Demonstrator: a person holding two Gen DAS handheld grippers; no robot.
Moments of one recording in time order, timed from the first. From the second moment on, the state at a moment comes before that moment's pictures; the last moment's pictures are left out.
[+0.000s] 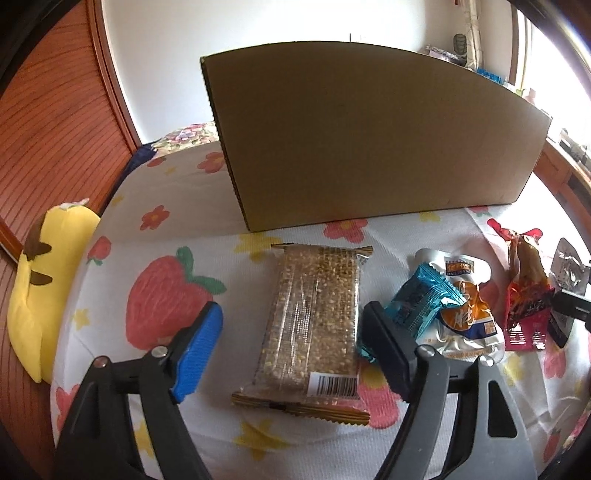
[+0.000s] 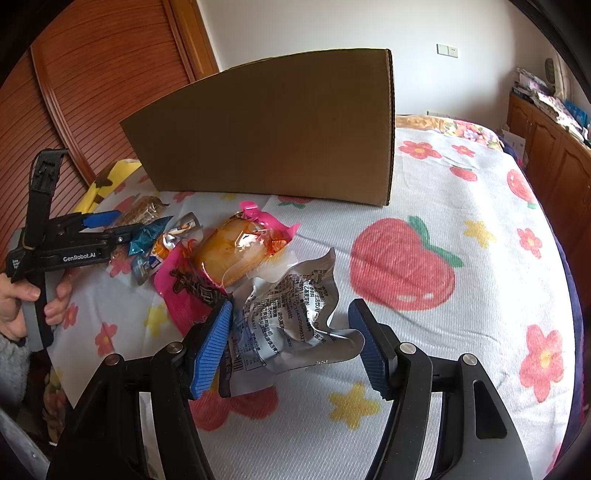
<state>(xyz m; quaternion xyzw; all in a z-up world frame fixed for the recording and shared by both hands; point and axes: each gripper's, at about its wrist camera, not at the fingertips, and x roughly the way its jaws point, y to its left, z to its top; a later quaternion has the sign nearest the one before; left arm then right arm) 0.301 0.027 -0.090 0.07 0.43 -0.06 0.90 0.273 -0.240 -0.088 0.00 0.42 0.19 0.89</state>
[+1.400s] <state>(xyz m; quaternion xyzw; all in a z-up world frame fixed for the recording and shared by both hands) 0.251 0.029 -0.053 0.03 0.38 -0.12 0.92 0.269 -0.240 -0.086 -0.01 0.41 0.18 0.89</state>
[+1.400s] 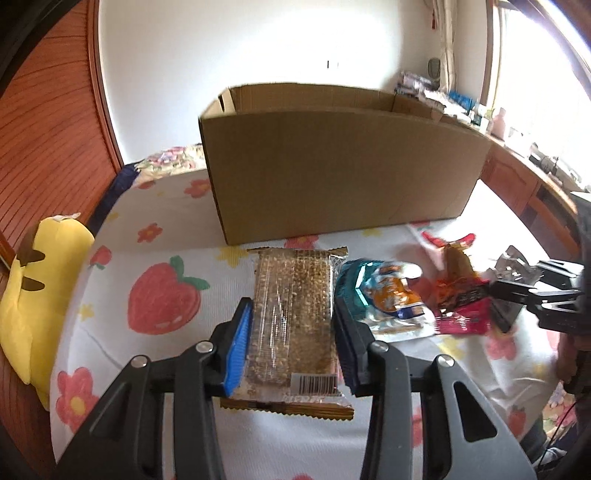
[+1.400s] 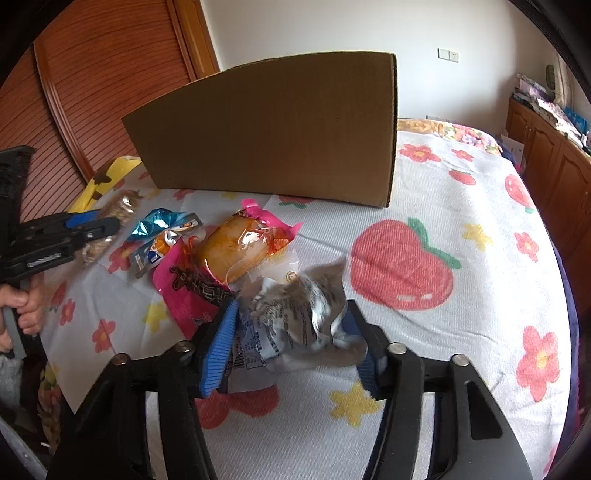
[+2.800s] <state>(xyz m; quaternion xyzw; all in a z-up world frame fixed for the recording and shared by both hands) 0.206 -0.005 -0.026 0.01 0.33 -0.14 0.93 0.219 -0.258 -0.032 0.00 0.36 0.20 0.91</state>
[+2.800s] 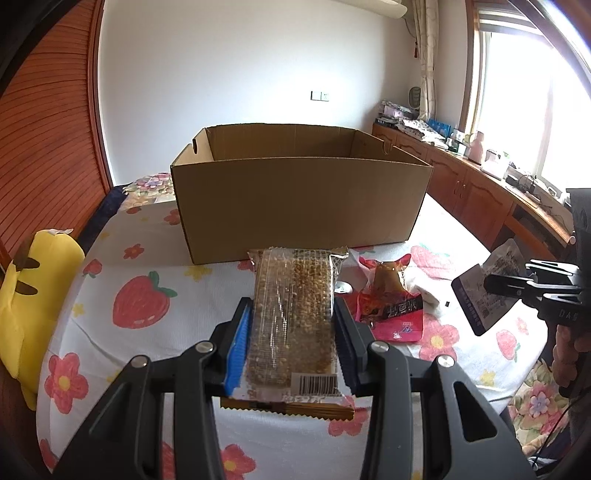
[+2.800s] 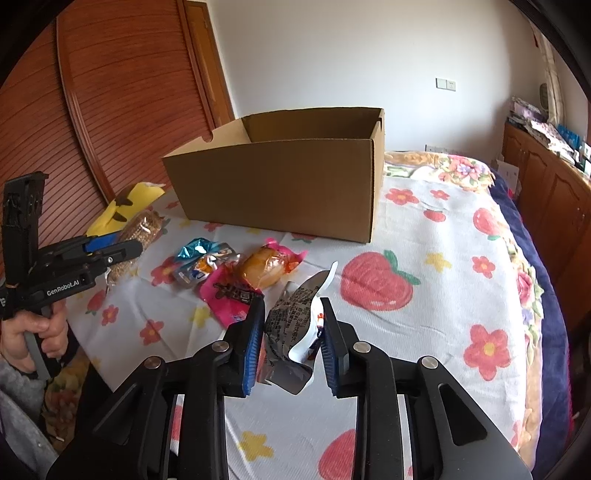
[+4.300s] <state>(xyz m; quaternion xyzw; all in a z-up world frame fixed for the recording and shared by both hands) 0.391 0.002 0.035 0.00 0.27 -0.14 0.95 0.399 -0.199 0.037 -0.04 0.27 0.24 0.93</state>
